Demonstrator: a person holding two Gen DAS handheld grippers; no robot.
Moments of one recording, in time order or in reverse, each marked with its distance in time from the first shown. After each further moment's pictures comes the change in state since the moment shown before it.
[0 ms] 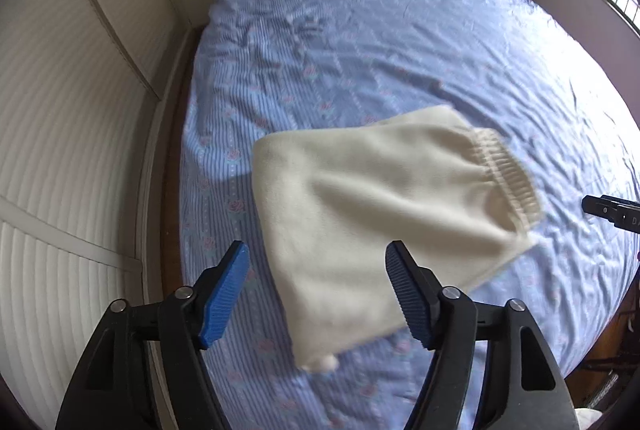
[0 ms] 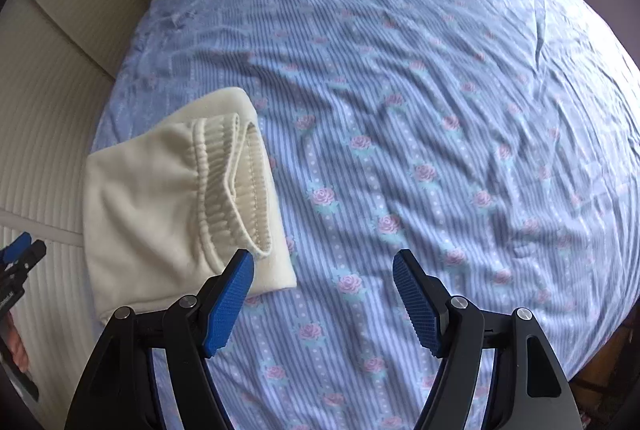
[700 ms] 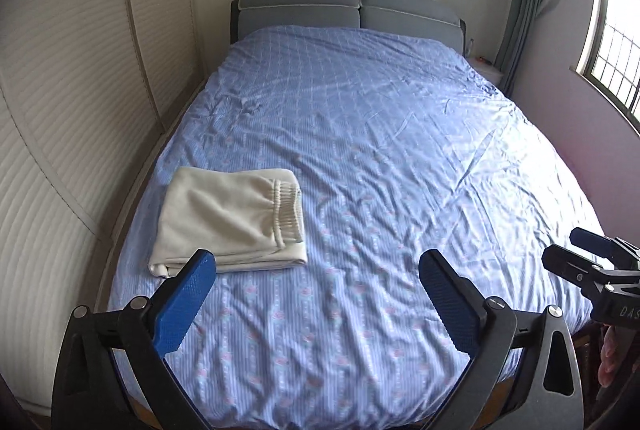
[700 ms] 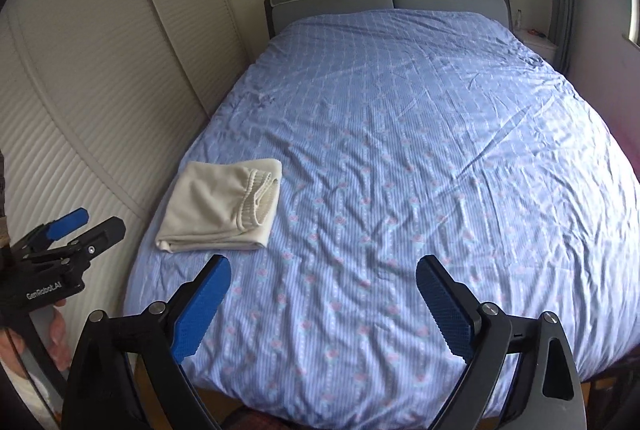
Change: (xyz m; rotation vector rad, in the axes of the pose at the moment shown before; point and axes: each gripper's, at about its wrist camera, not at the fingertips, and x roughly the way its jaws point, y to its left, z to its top) left arm -0.235 -0.286 -0.055 -0.206 -0.274 -0.014; right arm -0.261 -0.159 -0.064 -0.290 -0.304 0.178
